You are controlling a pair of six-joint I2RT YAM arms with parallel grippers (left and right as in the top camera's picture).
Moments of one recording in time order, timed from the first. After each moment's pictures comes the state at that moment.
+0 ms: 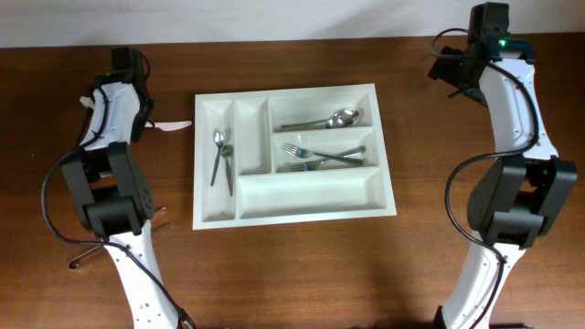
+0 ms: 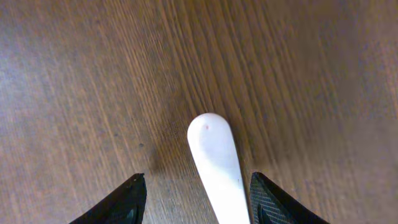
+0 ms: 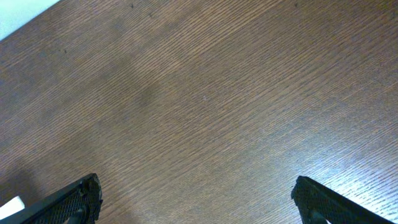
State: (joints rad) left arm 0.16 2.45 2.04 -0.90 -0.37 -1.06; right arm -0.15 2.21 2.06 -0.95 0.13 0.41
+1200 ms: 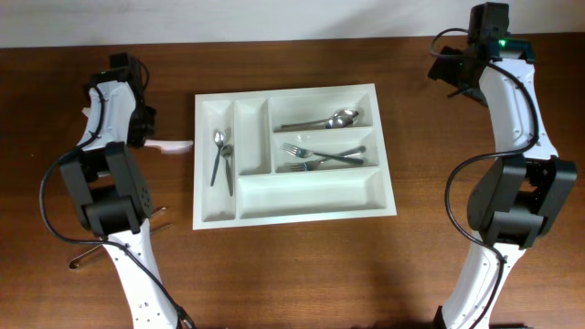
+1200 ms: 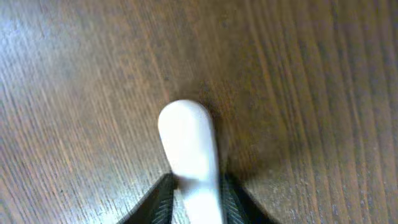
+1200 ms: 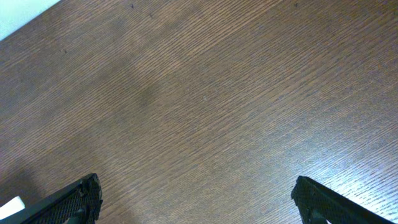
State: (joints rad) left arm 0.18 2.48 2.09 -1.11 -0.26 -1.07; right arm -0.15 2.21 2.06 -0.95 0.13 0.41
